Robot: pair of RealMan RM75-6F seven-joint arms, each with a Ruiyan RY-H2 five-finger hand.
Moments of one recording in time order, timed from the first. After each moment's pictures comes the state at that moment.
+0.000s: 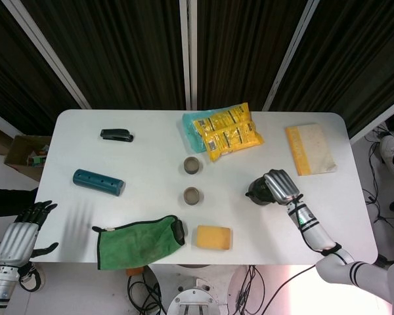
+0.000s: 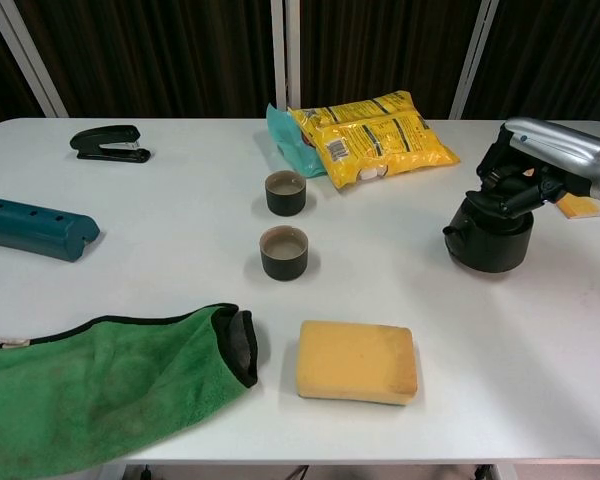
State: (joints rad) left arm -0.04 -1.25 0.07 -1.39 1.60 1.47 -0.06; right arm 0.62 -1.58 0.03 -1.12 -1.49 1.09 0.34
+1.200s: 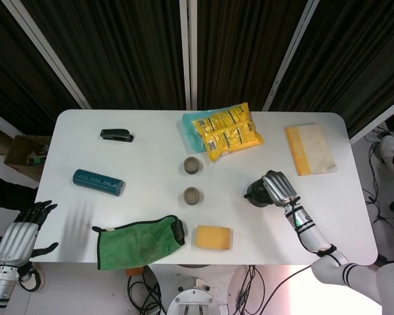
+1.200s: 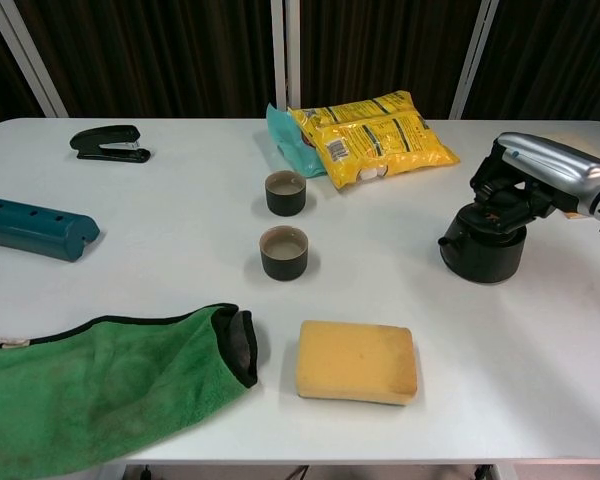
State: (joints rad) left arm -0.04 -1.26 0.07 -1.38 1.60 1.47 -0.07; right arm 0.59 -1.67 0.04 -1.01 -1.52 1.11 0.37
